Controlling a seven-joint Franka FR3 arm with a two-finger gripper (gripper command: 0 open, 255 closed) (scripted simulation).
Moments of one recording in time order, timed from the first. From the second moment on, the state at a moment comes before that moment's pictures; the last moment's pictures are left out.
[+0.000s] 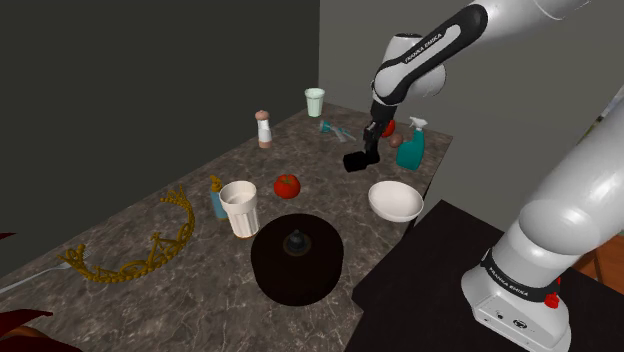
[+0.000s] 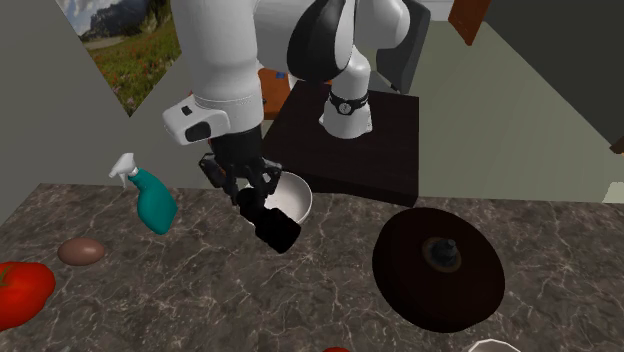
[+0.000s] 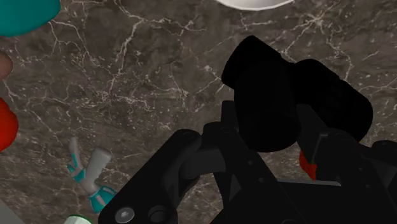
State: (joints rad) arm -0.15 -0.08 -0.08 -2.45 0.06 2.51 -0.40
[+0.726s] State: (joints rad) arm -0.27 -0.48 -0.18 -2.78 -0.02 2.43 -0.54
